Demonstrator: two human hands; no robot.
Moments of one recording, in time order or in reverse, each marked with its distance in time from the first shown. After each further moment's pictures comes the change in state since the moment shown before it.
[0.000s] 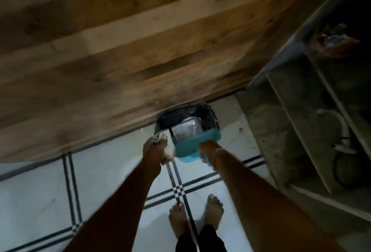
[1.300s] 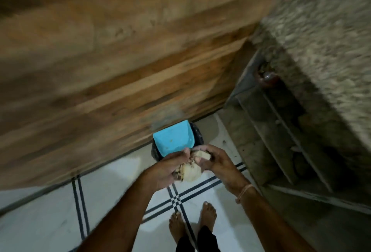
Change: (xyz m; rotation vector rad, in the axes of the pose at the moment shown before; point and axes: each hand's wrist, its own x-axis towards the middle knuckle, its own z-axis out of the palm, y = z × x) left_hand -0.180 0.101 0.018 0.001 -0.772 -0.141; right_hand -0.254 -0.027 -0.079 0.219 -0.149 -0.649
